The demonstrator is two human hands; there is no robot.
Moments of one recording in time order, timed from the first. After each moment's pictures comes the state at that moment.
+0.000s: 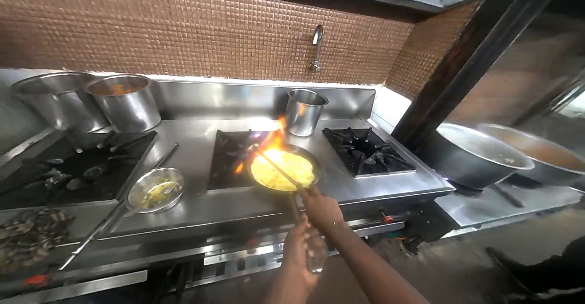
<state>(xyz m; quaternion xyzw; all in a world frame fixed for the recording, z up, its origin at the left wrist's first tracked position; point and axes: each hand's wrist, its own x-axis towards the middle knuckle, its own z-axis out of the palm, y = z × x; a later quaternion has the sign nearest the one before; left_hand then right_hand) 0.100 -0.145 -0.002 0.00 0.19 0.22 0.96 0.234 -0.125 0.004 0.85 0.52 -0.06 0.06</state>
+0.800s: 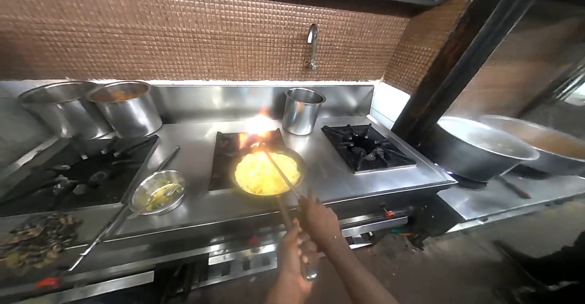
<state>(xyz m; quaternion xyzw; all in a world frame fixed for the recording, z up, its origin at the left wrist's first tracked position) 0.087 -0.156 -0.007 0.03 0.26 0.28 0.92 0.203 -0.146 0.000 0.90 0.41 -0.13 -0.06</state>
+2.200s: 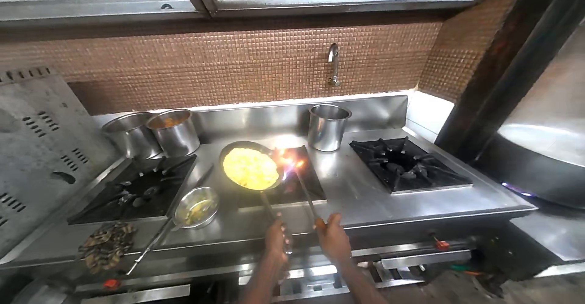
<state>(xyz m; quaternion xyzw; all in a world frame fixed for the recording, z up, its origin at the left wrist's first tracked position) 0.074 -0.013 -0.077 0.21 0.39 0.38 0.81 0.212 -0.103 -0.073 0.89 0.30 -0.22 -0.27</state>
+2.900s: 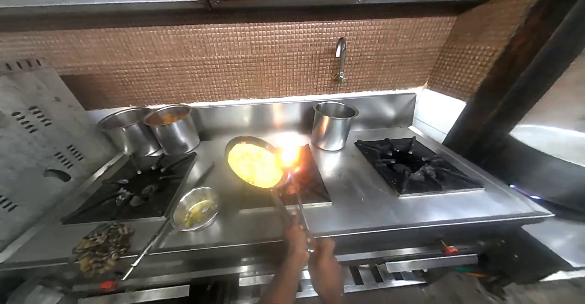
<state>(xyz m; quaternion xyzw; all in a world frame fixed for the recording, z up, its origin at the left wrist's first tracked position) 0.135 -0.016 -0.101 0.26 0.45 0.42 0.74 0.148 -0.114 -0.116 0.90 0.28 -0.19 -0.28</state>
